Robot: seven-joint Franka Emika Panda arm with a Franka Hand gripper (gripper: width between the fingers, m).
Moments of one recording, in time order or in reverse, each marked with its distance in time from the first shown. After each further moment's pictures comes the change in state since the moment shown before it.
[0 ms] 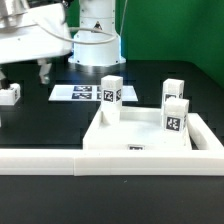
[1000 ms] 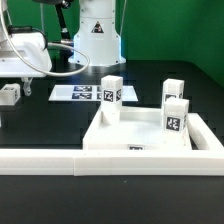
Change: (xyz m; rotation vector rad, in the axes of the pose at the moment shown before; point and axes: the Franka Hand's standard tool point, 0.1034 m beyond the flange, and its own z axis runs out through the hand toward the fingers) arm -0.061 0.053 0.029 -0.101 -0.306 0.000
